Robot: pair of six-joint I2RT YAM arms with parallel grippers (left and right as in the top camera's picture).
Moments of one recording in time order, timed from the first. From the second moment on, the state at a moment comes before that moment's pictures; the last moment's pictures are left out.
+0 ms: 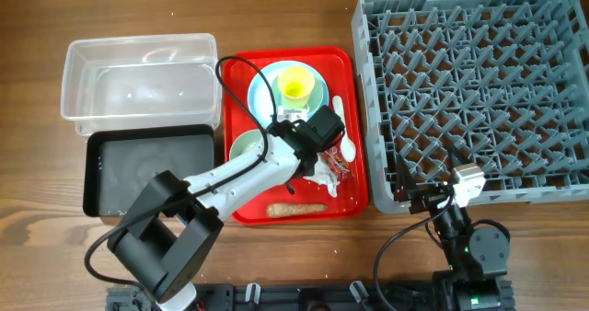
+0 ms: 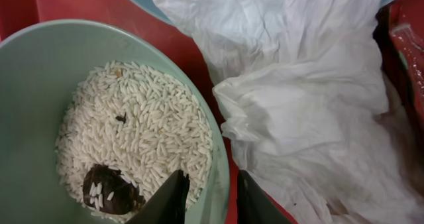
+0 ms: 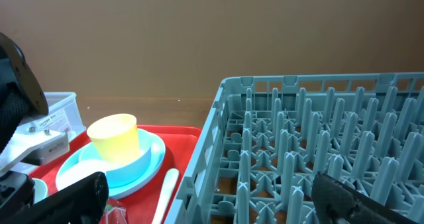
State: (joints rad) left arm -0.78 1.82 1.16 -0.80 -0.31 -0.76; right arm 0.09 0.01 0.01 0.01 -0.15 0.08
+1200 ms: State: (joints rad) left arm -0.59 1.52 1.15 -0.95 -0.23 -0.74; right arm 0.09 0.01 0.01 0.01 -0.15 0.08
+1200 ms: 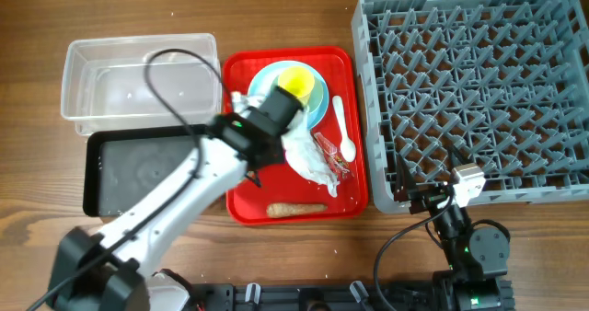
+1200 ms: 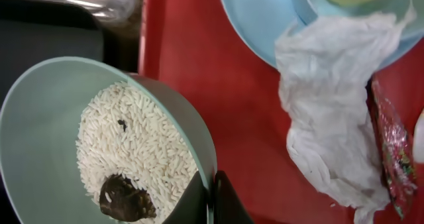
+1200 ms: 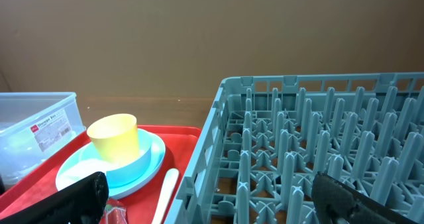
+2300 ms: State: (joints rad) left arm -0.27 1.46 1.01 -0.98 0.19 -0.42; right arm 0.09 0.01 0.01 0.01 -0.15 0.08
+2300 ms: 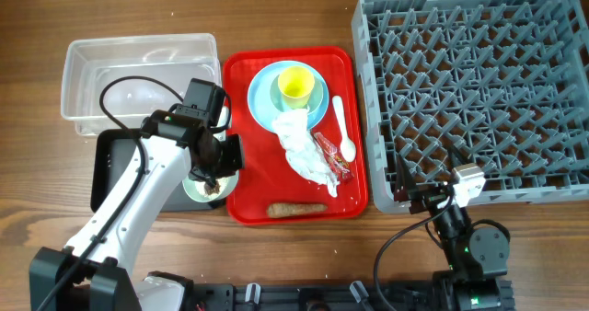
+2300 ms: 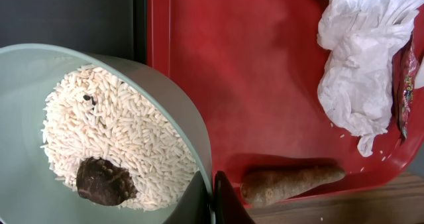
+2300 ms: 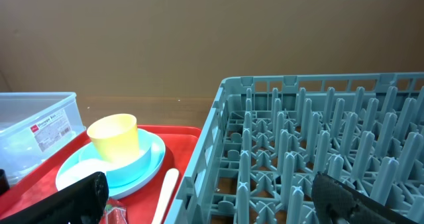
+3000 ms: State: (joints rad) left arm 0.45 1.39 1.01 -0.96 0.72 -0.13; right arm 0.09 0.01 0.01 0.01 -0.15 0.08
